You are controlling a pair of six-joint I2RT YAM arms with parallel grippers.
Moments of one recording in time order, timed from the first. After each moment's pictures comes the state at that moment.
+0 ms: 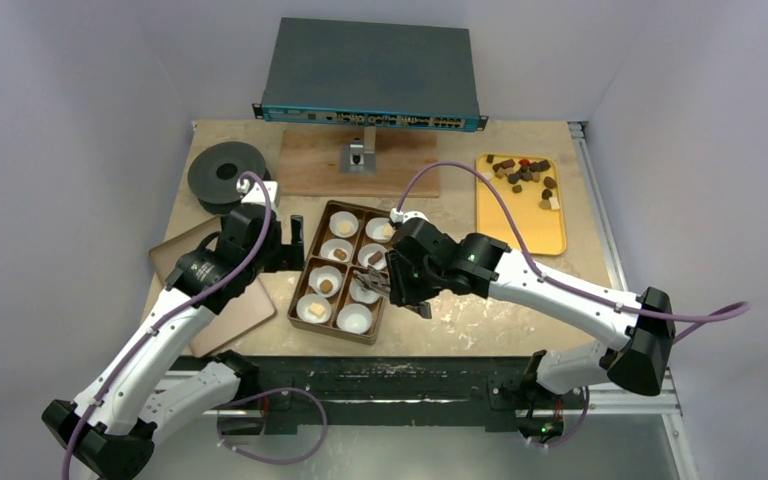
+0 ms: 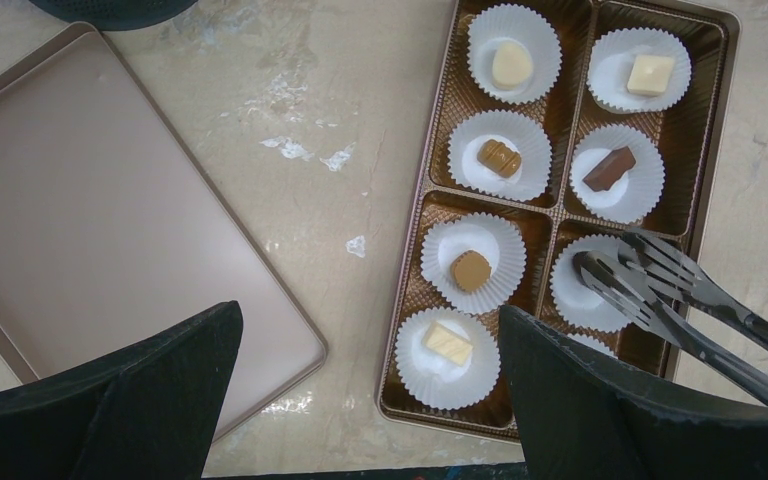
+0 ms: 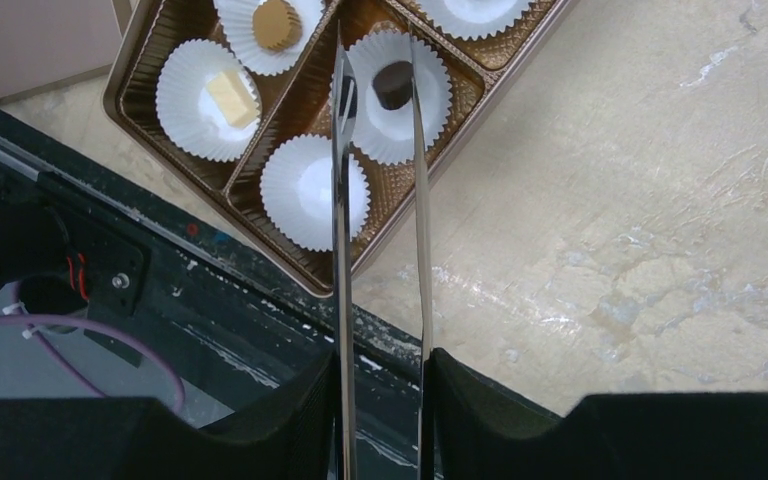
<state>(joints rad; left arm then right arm) -0.51 0.90 0.99 -0.85 -0.35 -0.37 1.03 1.35 1.22 -0.85 0.10 0.68</state>
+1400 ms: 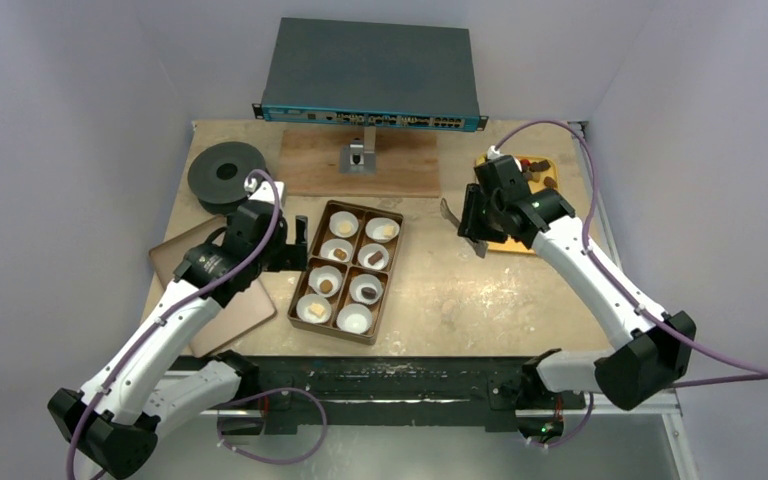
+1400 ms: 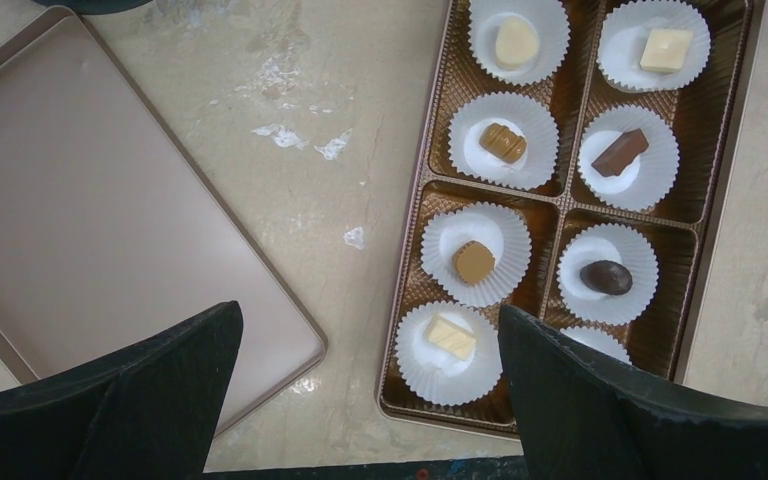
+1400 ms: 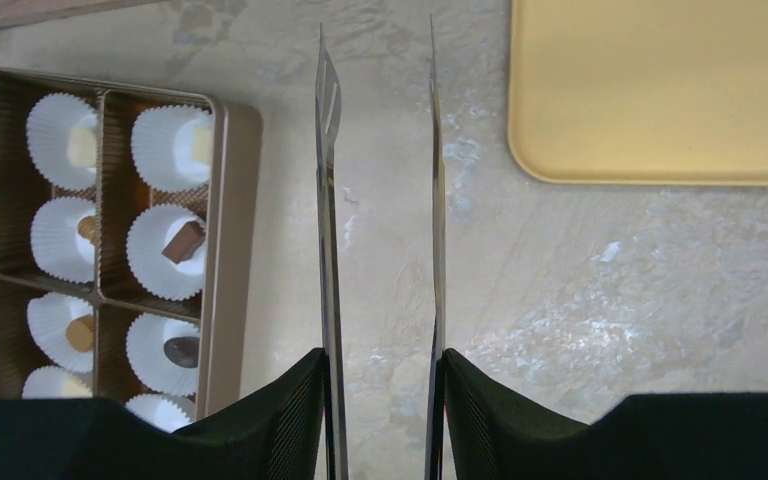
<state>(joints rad) -0.50 0.95 0.99 -0.85 -0.33 -0.36 0.49 1.30 1.27 -0.90 0.16 0.58</state>
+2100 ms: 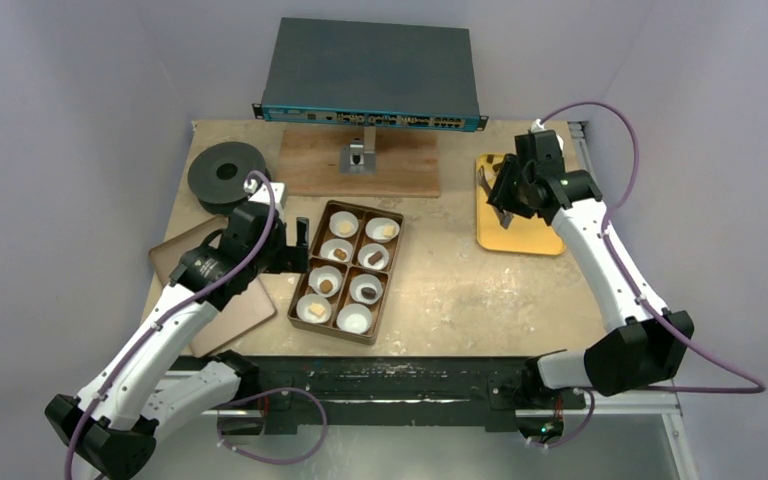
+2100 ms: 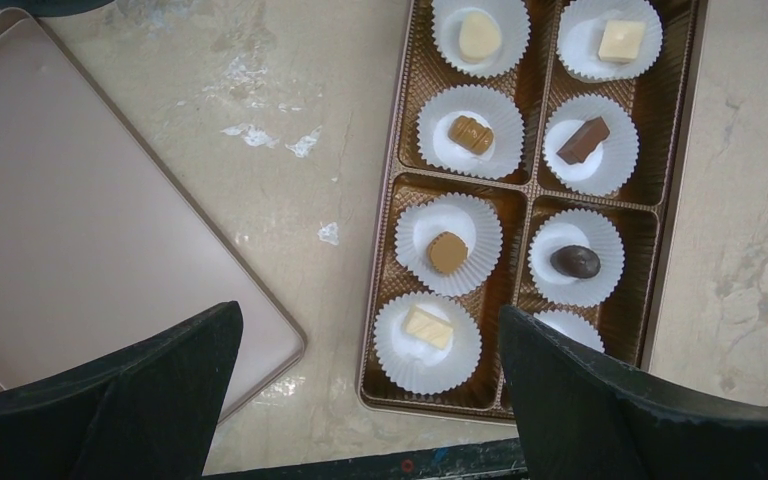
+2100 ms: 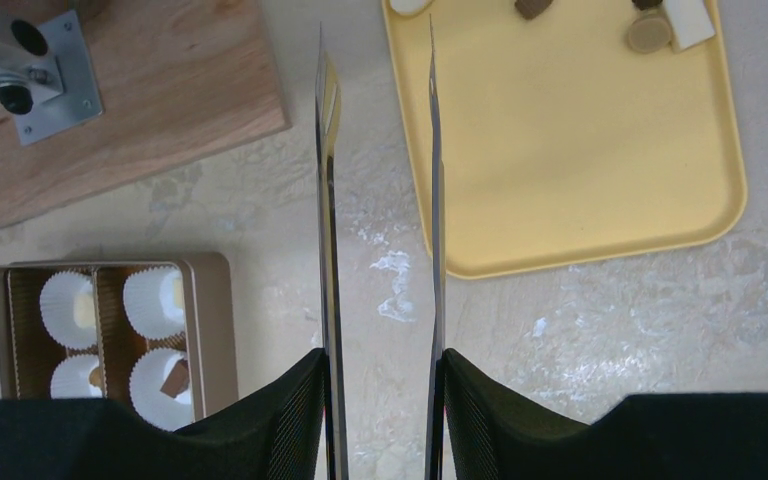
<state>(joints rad) -0.50 0.92 0.99 -0.85 -0.27 -0.36 0.24 1.36 1.37 -0.87 0.17 0.55</state>
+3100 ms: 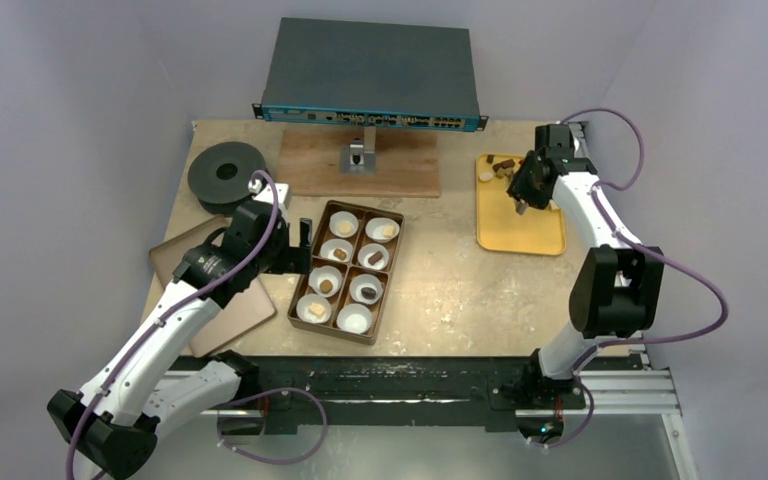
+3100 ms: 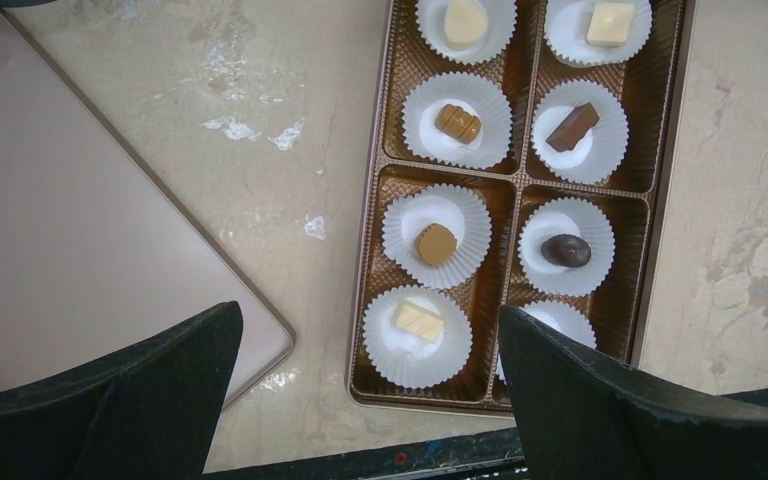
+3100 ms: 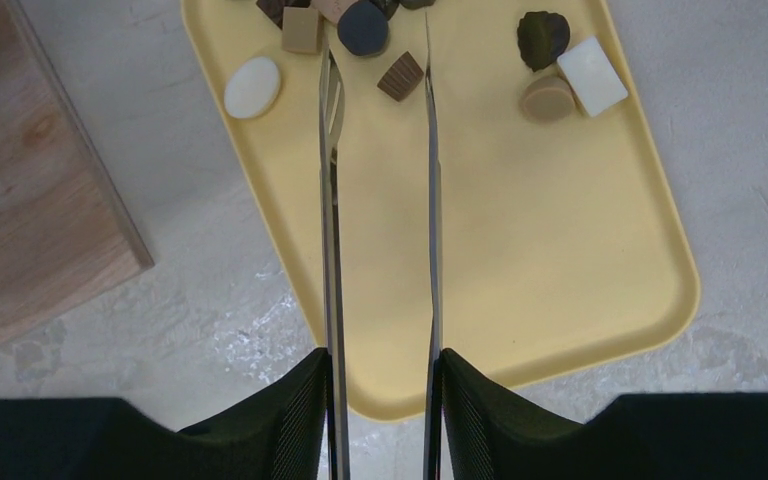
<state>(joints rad) -0.50 0.94 0.99 -0.85 -0.23 -0.36 0.00 1.63 1.37 -0.67 0.14 0.50</state>
